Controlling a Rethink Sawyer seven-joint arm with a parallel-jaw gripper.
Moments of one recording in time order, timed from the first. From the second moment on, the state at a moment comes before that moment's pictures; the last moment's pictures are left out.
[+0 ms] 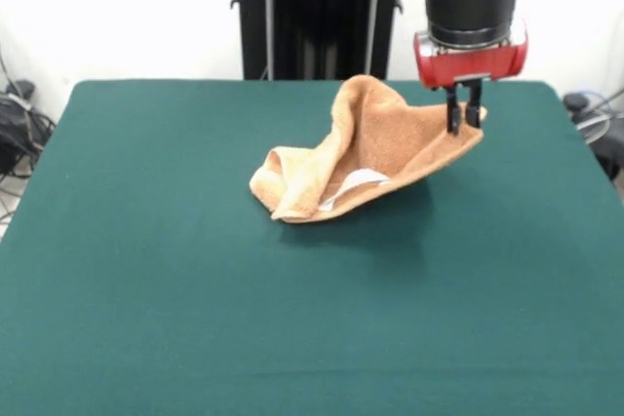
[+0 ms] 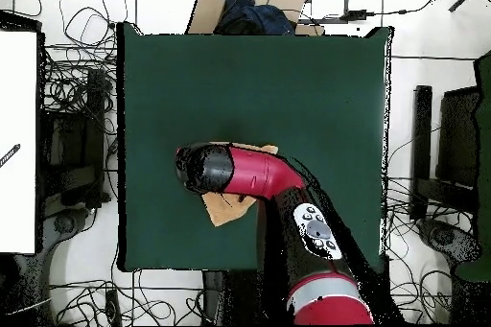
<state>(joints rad) -0.28 -0.71 0.23 1.87 0.05 0.46 1.58</state>
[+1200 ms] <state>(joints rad) -0.29 -0.68 0.23 1.88 0.05 0.40 1.58</state>
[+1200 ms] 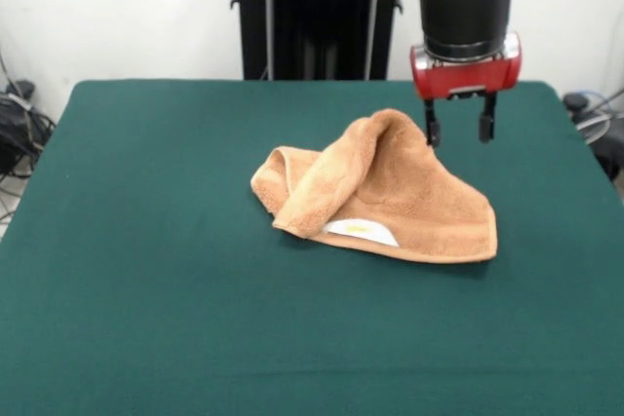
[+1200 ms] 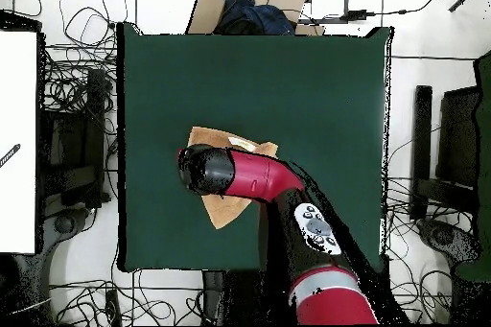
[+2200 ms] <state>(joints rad) -0.43 -0.60 0.23 1.92 0.04 0.31 1.58</state>
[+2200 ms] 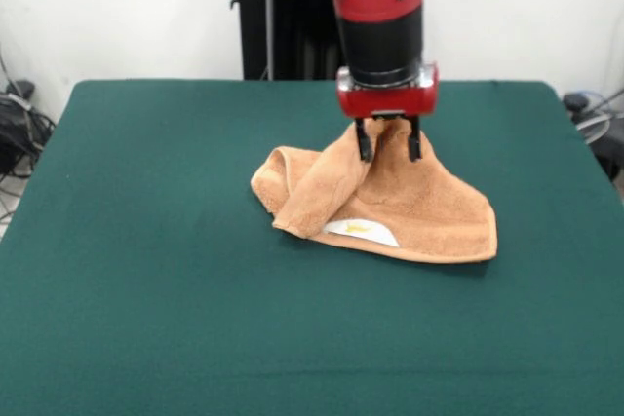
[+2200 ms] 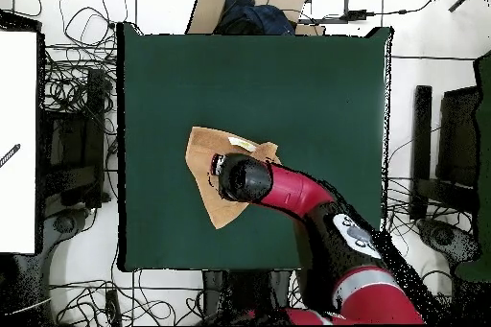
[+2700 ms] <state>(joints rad) -0.50 -0.55 0.24 1.94 0.00 0.31 1.58</state>
